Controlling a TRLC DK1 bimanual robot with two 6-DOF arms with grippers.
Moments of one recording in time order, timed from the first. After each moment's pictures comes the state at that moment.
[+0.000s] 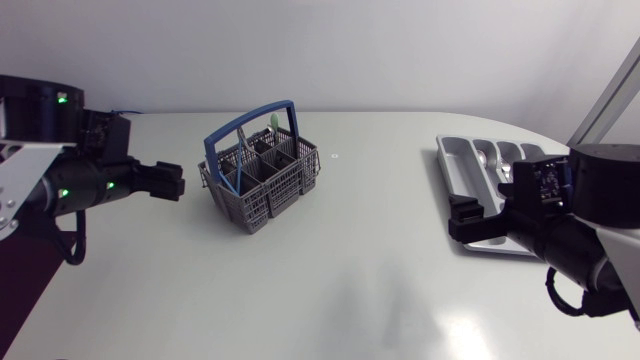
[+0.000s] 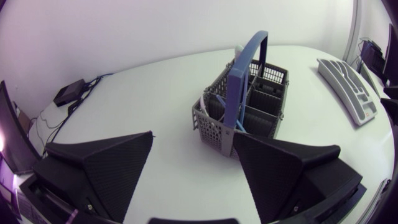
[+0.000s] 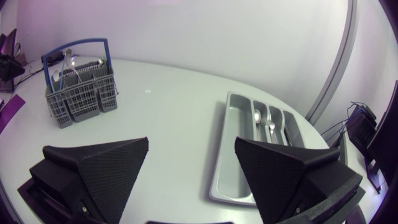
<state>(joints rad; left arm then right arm) -0.20 1.15 0.76 -0.24 -0.14 0.08 0.35 0.87 0.48 -0.09 0.26 -0.03</state>
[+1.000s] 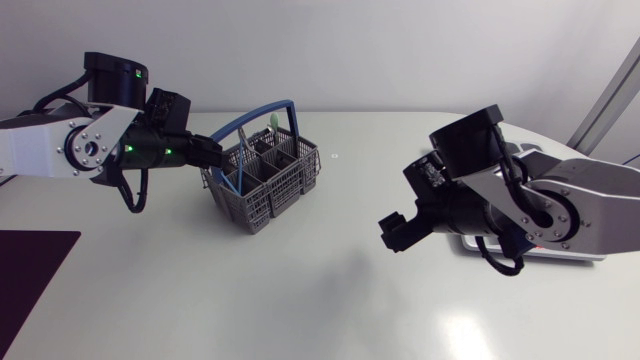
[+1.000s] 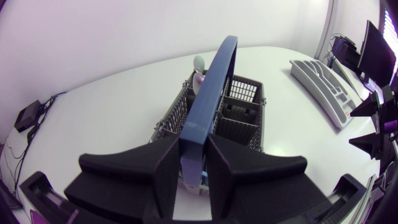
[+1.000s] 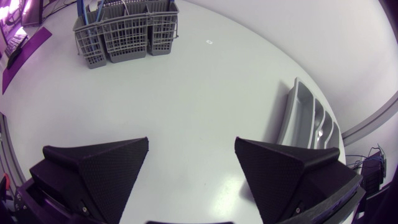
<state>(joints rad) -0.20 1.53 0.97 -0.07 0.12 0.12 0.52 1.34 0.77 -0.30 0.17 -0.11</state>
